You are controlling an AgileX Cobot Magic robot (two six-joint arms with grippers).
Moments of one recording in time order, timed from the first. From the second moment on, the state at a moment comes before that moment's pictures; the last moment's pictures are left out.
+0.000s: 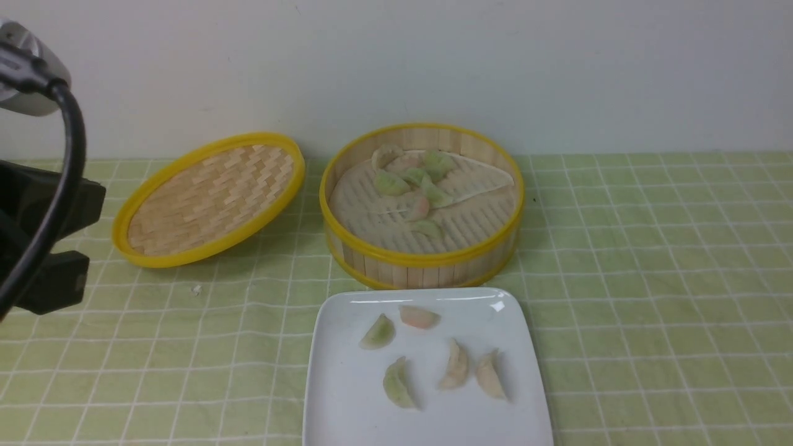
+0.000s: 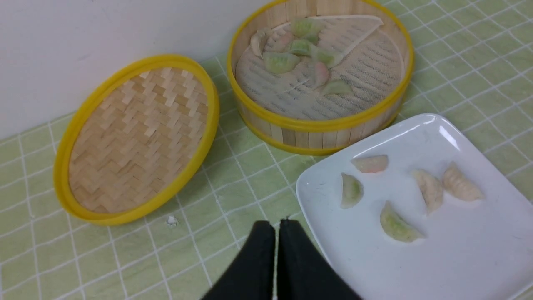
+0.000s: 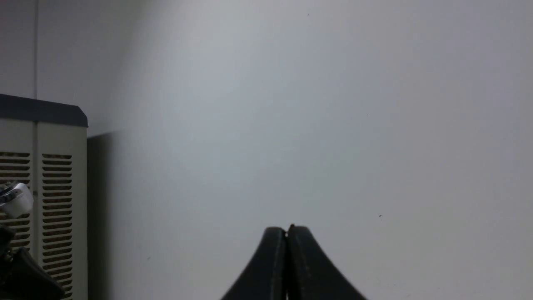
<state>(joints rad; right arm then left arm) 0.57 -0.02 -0.53 -0.10 0.24 0.19 -0.48 0.82 -1.06 0.10 0.91 -0.05</state>
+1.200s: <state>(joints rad) 0.57 -0.02 -0.53 -0.10 0.24 0.19 -0.07 -0.01 0.03 0.03 0.34 -0.04</state>
